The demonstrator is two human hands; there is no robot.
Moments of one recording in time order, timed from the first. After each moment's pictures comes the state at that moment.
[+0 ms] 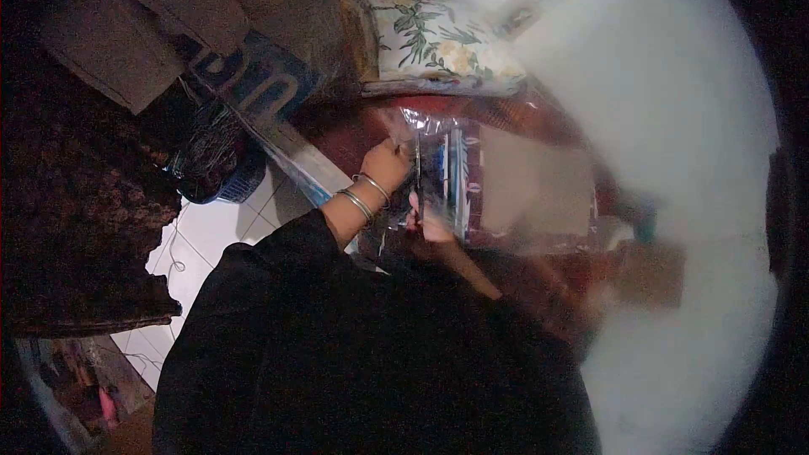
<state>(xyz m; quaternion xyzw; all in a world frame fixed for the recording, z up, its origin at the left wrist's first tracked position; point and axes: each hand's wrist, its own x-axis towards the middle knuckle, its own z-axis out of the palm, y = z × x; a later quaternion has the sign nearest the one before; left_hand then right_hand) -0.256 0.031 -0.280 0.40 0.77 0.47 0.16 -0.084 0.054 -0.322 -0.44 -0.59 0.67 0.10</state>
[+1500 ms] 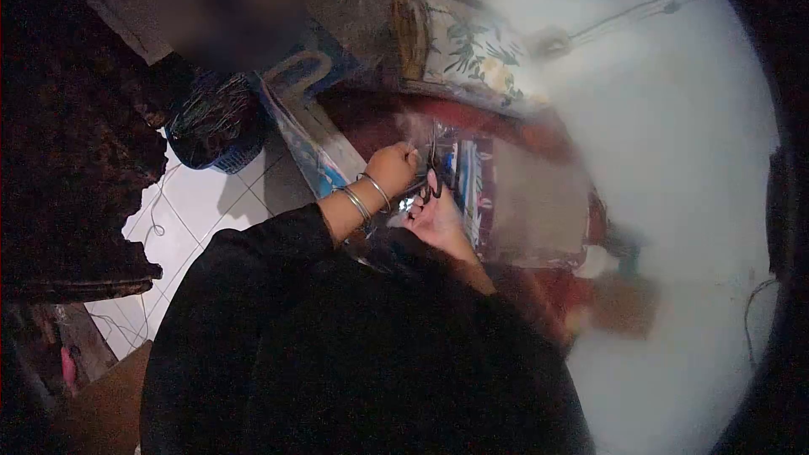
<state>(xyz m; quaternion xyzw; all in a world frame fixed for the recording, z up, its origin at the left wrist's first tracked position) -0.275 -0.009 -0.279 0.40 0.73 0.51 0.20 -0.134 0.041 -0.258 -0.43 -0.25 0.86 0.11</state>
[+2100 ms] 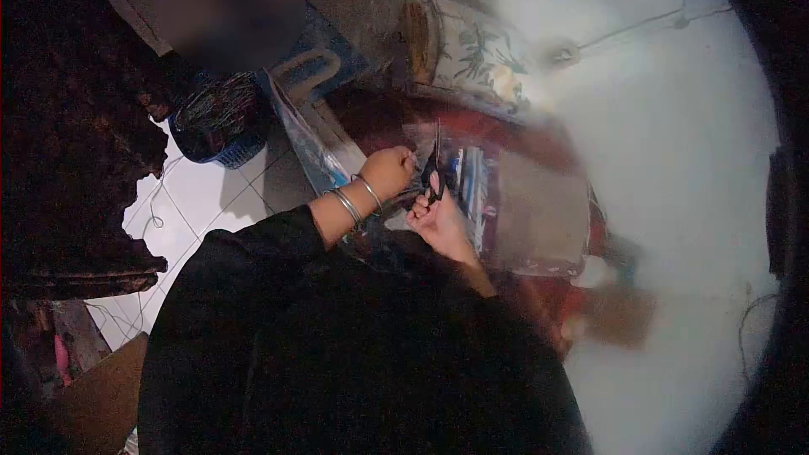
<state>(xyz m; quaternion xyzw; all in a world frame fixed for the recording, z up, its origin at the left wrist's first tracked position) -0.287 -0.029 -0.277 0.42 0.72 0.52 0.21 -0.142 0.036 -0.254 -0.45 -0.28 0.83 0.14</state>
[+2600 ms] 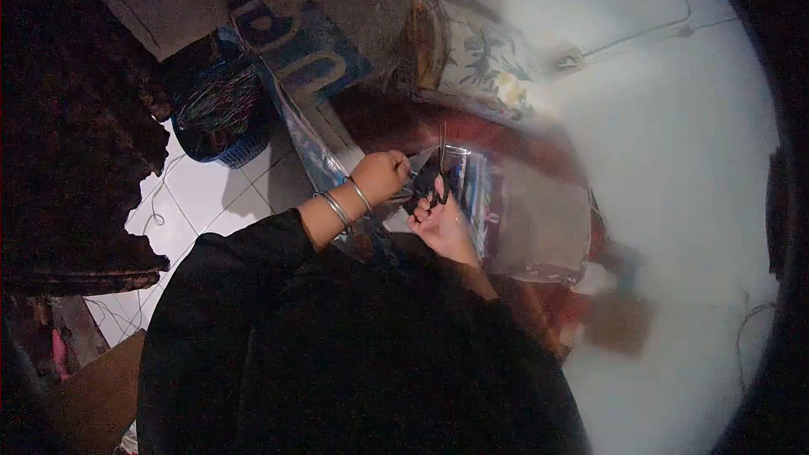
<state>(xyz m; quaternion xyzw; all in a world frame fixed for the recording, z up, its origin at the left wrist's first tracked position) -0.301 -0.047 -0.272 0.45 0.73 0.48 0.20 -0.142 0.036 -0.252 -0.44 -0.28 0.84 0.14</state>
